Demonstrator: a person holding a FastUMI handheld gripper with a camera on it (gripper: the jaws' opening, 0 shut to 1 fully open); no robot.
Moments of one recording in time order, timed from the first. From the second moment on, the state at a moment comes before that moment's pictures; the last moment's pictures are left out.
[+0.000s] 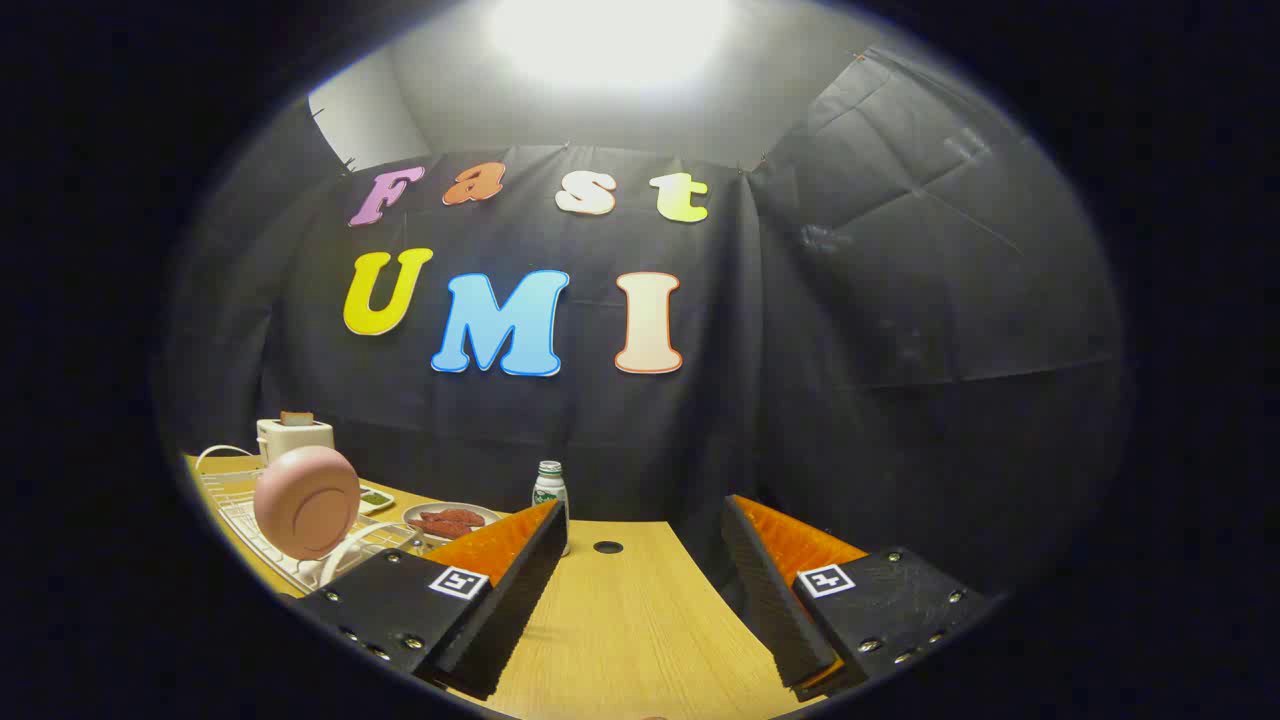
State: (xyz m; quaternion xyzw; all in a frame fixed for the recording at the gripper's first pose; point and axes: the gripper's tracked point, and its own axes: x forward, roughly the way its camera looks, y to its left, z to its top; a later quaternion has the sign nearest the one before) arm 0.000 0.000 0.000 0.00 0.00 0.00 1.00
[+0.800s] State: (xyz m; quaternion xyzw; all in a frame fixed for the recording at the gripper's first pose) arm -0.017 0.201 0.088 0.09 0.07 0.20 0.97
